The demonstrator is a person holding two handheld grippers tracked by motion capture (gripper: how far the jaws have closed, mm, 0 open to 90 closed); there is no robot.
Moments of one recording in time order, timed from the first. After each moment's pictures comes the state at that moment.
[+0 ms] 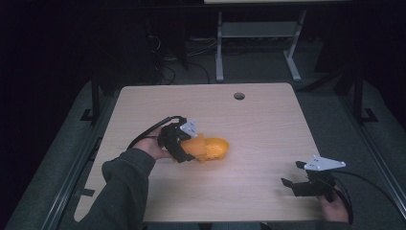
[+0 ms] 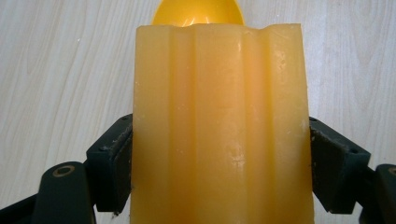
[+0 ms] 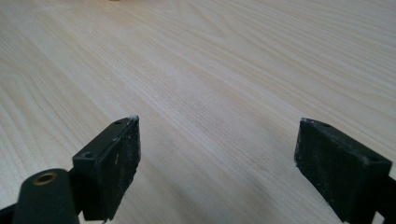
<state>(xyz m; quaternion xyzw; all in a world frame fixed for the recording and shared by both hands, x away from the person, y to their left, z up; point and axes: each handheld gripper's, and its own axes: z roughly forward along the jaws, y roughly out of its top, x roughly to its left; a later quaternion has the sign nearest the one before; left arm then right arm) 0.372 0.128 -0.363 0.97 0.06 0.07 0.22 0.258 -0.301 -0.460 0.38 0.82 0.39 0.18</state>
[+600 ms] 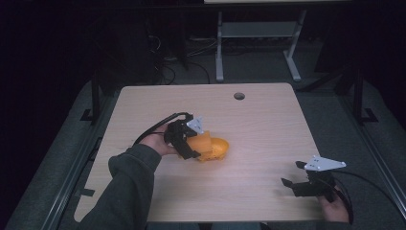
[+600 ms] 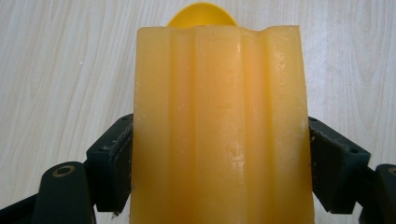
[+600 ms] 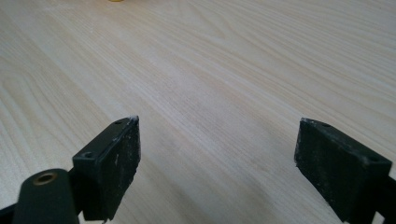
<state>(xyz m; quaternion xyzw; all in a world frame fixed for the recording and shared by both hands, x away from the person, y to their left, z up) 0.381 0.112 -0.359 0.97 0.04 0.07 0.23 0.257 -0.301 -0.460 0.38 0.82 0.39 0.18</state>
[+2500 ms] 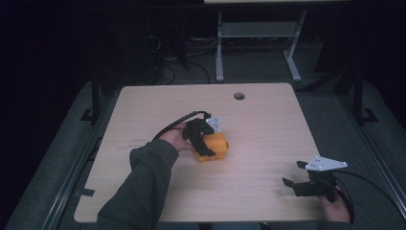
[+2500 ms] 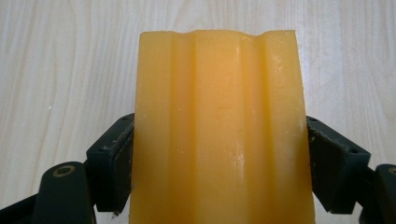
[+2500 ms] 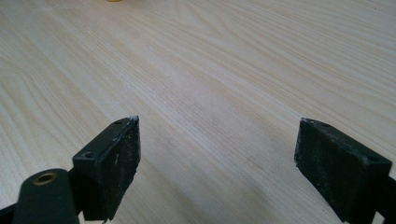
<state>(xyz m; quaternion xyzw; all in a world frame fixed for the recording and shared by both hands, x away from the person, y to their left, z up) 0.408 0.066 -0.386 0.97 0.02 0.03 0.23 0.257 -0.303 -0.459 0.38 0.82 0.39 0.18</state>
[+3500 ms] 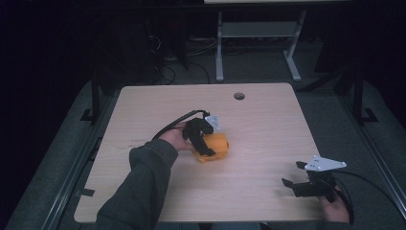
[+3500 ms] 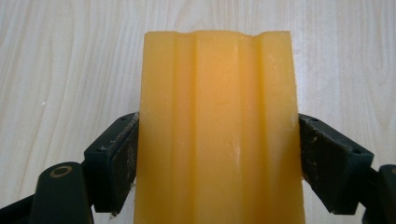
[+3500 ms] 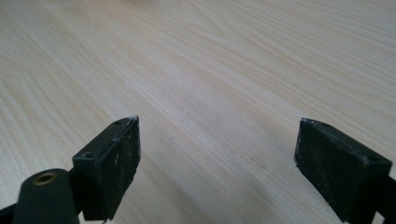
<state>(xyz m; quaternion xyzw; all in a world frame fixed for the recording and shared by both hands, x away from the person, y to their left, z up) 0.412 0.069 -0.386 0.97 0.03 0.01 0.24 0.257 -0.302 -0.460 0.37 0.82 0.39 0.18</state>
